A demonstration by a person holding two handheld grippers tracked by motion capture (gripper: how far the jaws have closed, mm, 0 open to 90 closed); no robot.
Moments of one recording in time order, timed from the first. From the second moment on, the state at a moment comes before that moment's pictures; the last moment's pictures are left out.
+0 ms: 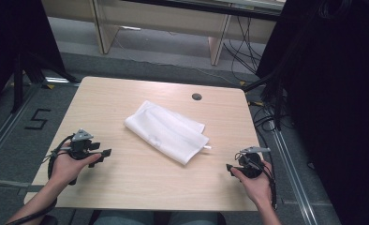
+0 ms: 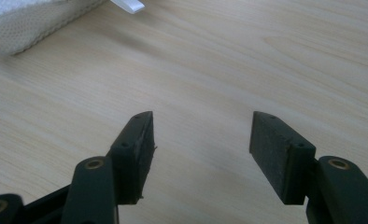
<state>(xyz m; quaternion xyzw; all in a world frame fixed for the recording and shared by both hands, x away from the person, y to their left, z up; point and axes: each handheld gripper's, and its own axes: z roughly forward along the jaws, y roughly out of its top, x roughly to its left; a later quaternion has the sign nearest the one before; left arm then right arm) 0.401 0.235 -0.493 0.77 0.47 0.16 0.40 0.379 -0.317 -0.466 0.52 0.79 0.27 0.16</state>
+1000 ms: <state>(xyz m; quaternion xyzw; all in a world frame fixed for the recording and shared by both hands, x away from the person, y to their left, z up) 0.435 0.207 -0.463 0.78 0.44 0.17 0.42 0.401 -0.204 -0.434 0.42 0.84 0.33 0.10</state>
